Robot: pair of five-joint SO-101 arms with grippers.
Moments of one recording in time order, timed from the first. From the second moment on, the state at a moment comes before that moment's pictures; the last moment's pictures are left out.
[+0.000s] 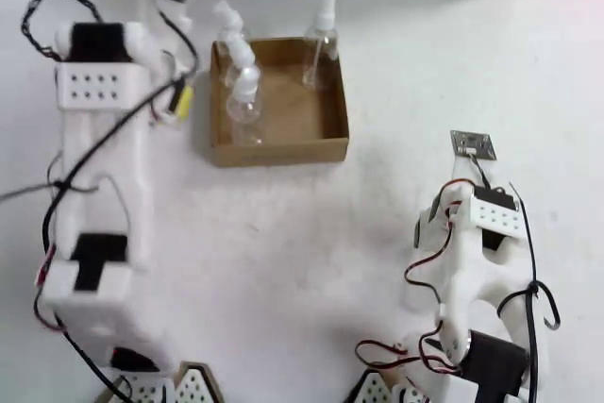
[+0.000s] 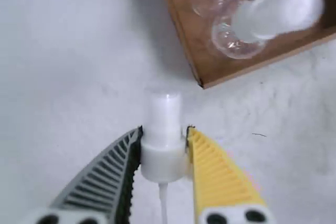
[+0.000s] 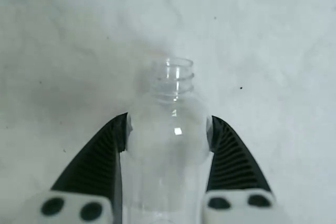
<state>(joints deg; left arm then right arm) -3.4 12.1 -32.2 102.0 -14.2 14.7 -16.5 50.5 55.9 13.3</state>
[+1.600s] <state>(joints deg) -19.6 -53.3 4.6 76.9 10.5 -18.2 -83.5 54.5 33.0 -5.9</state>
